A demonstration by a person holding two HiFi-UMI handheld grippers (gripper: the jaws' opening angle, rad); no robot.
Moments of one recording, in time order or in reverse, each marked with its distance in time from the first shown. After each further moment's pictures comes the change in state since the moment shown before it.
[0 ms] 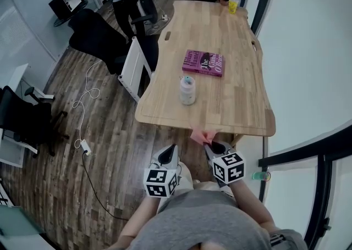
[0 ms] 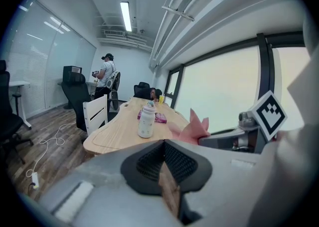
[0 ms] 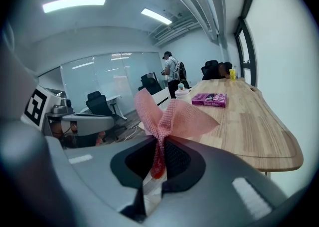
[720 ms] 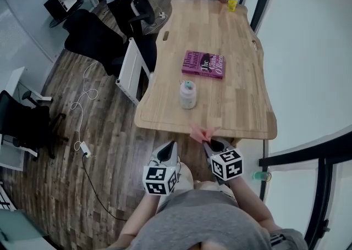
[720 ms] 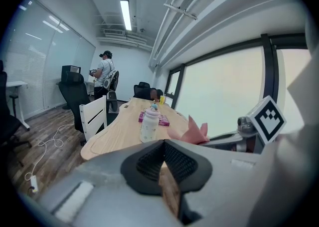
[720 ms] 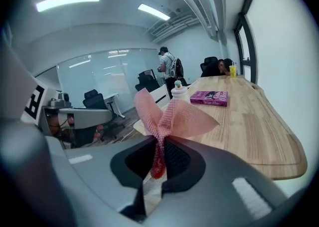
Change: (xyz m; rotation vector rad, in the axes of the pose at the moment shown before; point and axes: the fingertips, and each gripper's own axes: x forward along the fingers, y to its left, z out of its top) left arm 0.032 0.023 0.026 0.002 0.003 -0.004; right arm 0.036 -0.018 0.015 0.013 0.038 -0.013
